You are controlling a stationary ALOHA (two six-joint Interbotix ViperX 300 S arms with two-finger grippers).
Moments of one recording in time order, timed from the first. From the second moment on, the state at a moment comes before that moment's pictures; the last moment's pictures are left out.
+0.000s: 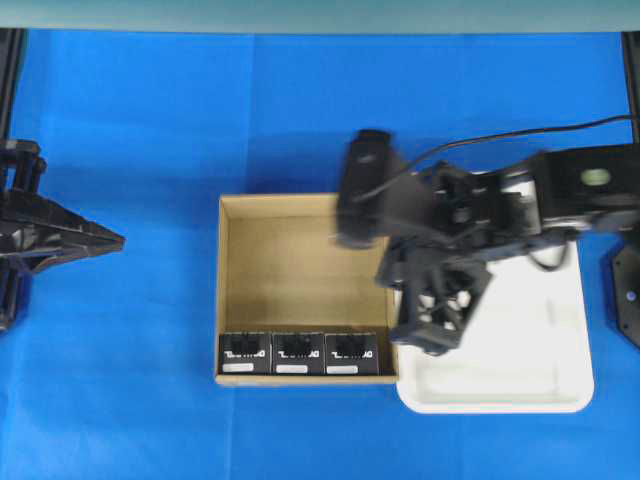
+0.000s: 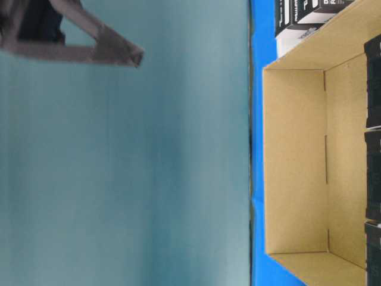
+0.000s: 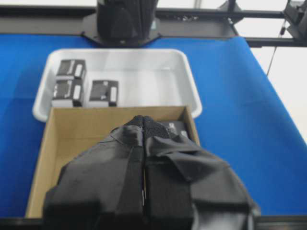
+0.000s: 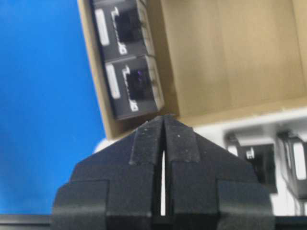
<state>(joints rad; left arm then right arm) -0.06 -0.97 1.08 0.02 -0.01 -0.05 0.06 -0.09 0.19 0.07 1.05 0.22</state>
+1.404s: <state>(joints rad) -0.06 -1.01 1.08 0.01 0.13 -0.08 0.06 0.19 0.19 0.17 0.93 0.12</state>
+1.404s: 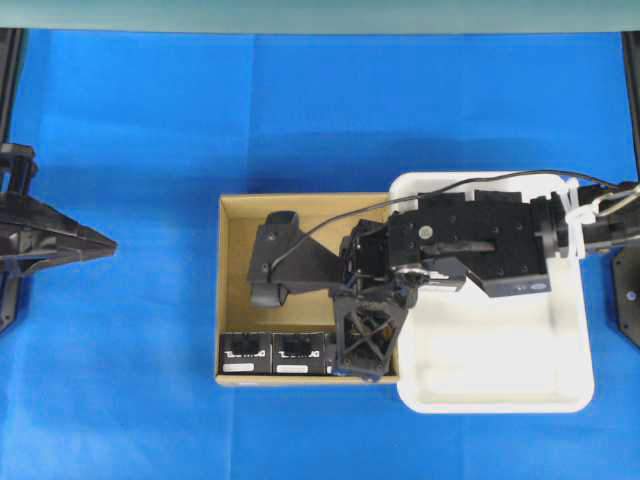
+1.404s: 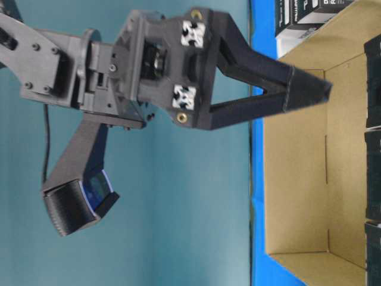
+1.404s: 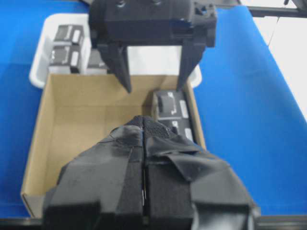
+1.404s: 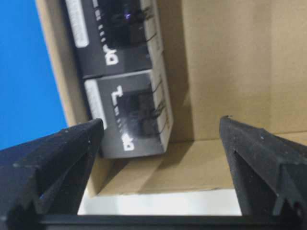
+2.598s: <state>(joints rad) -0.06 -1.00 1.08 0.01 0.13 -0.08 0.09 0.25 0.23 0.17 0.86 0.12</state>
